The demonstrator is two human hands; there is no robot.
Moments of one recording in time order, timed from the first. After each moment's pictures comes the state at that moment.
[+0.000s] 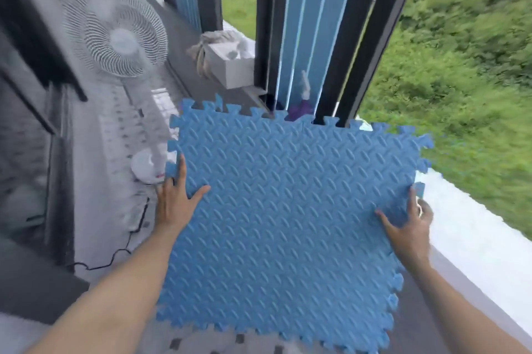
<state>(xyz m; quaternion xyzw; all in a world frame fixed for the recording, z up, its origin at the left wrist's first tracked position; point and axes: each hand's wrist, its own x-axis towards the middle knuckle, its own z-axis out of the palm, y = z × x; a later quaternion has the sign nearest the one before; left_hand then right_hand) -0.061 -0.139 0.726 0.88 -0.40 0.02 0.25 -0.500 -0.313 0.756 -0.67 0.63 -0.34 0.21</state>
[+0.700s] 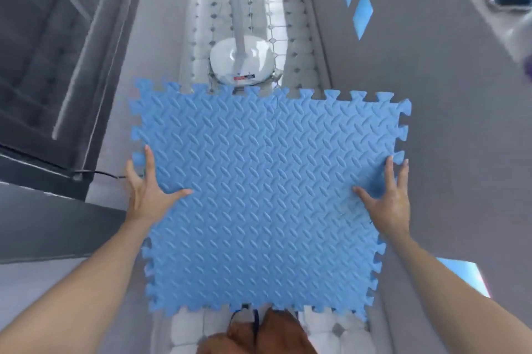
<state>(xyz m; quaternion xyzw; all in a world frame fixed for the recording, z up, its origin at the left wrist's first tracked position) 0.097 -0.062 0.436 0.96 -0.07 -0.11 0.24 -0.172 -0.443 0.423 -0.84 0.45 -0.11 0.29</state>
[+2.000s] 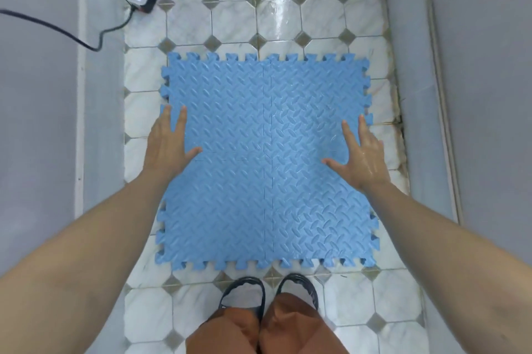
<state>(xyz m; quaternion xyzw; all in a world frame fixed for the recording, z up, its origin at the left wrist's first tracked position) 0.115 -0.093 -0.019 0.95 -0.26 -0.18 0.03 -0.121 -0.418 -0.027 -0.93 0.29 0.16 0.16</state>
